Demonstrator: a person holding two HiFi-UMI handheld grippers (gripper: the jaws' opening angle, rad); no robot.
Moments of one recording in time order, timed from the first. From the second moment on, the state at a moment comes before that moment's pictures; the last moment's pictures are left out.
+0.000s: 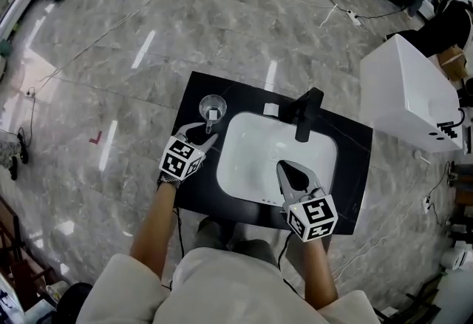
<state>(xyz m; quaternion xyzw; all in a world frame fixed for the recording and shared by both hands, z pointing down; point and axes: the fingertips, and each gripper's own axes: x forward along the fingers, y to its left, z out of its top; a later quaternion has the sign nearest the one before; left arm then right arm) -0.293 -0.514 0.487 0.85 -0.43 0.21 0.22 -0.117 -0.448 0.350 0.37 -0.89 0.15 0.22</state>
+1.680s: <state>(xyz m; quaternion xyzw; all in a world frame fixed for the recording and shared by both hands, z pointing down) -0.239 -0.516 0.465 0.90 -0.37 0.11 0.19 -0.043 -0.434 0.370 0.44 -0.85 0.19 0.22</state>
